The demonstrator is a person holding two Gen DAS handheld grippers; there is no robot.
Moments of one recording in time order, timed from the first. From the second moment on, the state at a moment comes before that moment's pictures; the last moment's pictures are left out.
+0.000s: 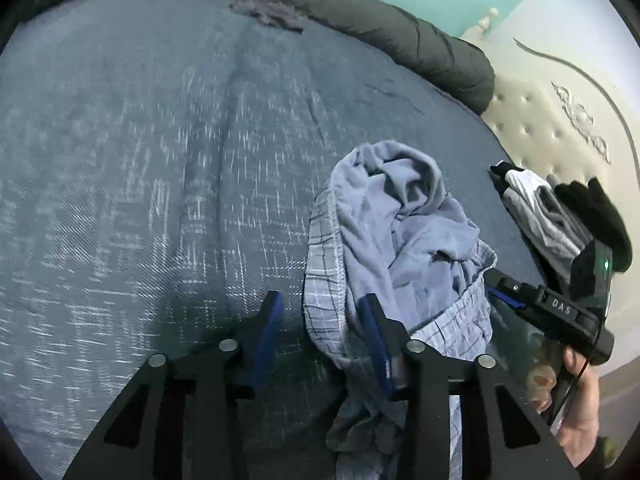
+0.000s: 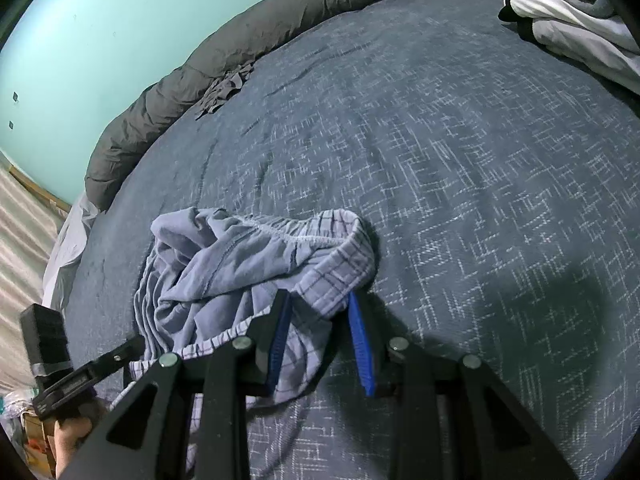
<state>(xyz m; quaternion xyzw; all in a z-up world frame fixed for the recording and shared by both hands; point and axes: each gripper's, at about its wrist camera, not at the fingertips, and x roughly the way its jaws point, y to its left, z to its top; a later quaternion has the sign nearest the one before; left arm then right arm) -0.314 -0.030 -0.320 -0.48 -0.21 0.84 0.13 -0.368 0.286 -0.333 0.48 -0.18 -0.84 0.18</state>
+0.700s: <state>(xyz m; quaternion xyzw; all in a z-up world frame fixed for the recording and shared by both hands) -0.290 -0.050 -0.262 -0.41 -0.18 0.89 0.10 -0.380 0.286 -0.333 0.47 -0.18 -0.84 0.19</state>
